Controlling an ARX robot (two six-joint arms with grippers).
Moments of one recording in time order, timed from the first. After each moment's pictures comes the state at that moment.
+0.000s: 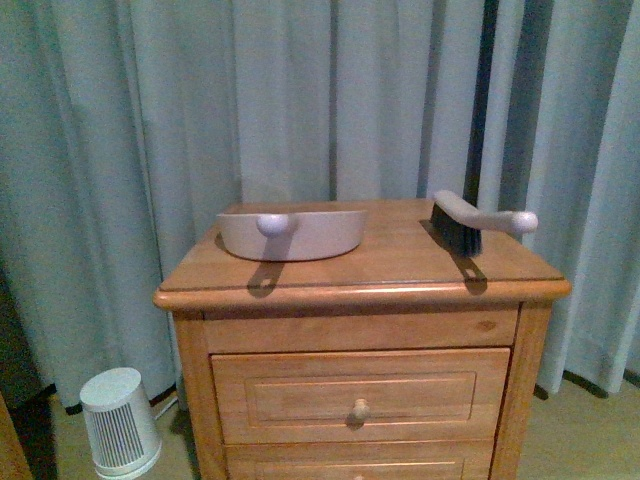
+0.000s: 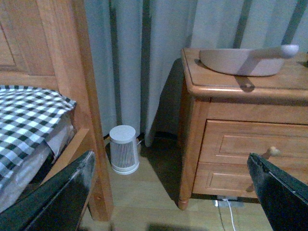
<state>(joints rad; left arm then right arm) 0.00 0.00 0.01 0.00 0.00 0.00 0.00 0.00 0.02 0.00 0.00 0.00</state>
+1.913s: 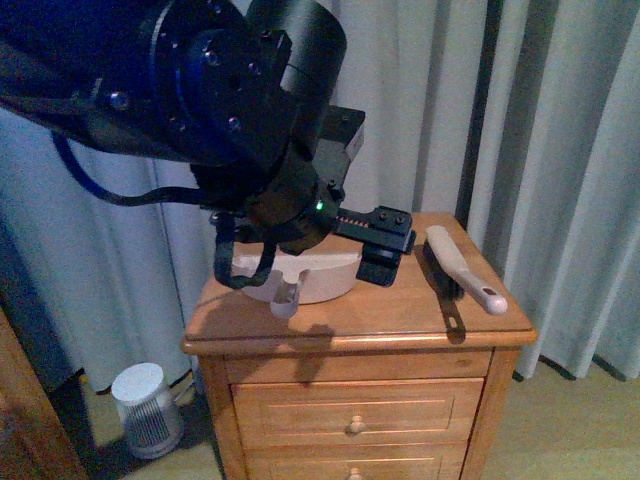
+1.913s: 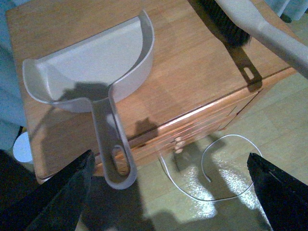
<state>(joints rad) -0.50 2.09 1.49 -0.07 -0.10 0.06 0.00 0.00 0.02 0.00 0.00 0.00</state>
